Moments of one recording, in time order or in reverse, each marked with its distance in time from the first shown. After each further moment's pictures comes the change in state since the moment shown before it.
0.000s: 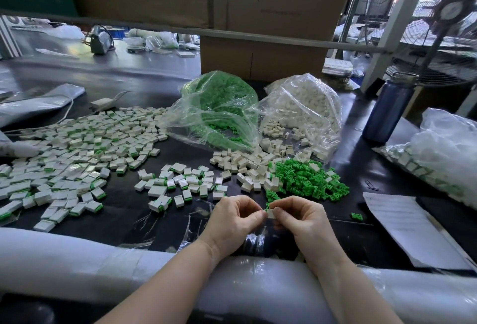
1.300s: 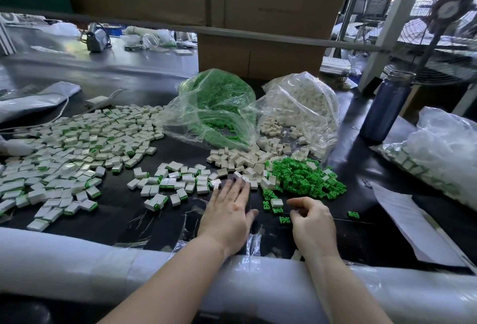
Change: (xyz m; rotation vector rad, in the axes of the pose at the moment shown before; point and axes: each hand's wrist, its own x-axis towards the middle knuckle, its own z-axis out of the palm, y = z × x) left_hand 0.017 -0.021 0.006 0.965 -0.068 -0.015; right_hand 0.009 0.014 -0.007 -0.603 0.347 0.083
